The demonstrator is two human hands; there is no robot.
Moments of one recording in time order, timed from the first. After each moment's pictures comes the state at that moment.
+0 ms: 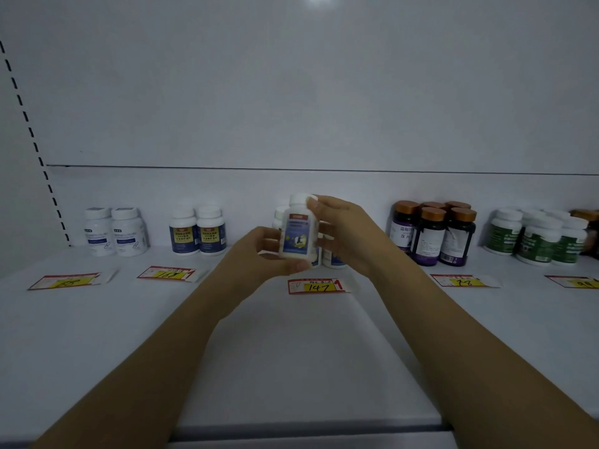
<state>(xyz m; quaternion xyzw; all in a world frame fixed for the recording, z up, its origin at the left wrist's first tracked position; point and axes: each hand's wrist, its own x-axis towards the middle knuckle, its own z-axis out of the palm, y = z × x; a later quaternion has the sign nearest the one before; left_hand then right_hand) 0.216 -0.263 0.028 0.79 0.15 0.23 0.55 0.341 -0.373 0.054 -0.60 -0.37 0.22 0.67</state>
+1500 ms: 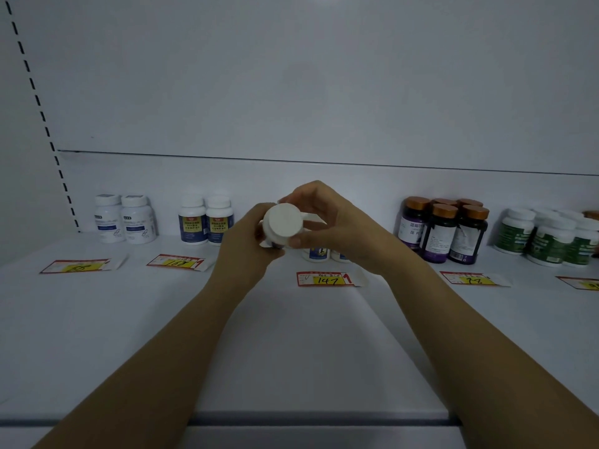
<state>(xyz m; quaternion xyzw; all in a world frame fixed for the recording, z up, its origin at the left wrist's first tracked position) 0.221 -0.241 0.014 0.83 0.11 0.42 0.36 0.315 -0.375 0.063 -0.65 -0.57 0.12 0.49</state>
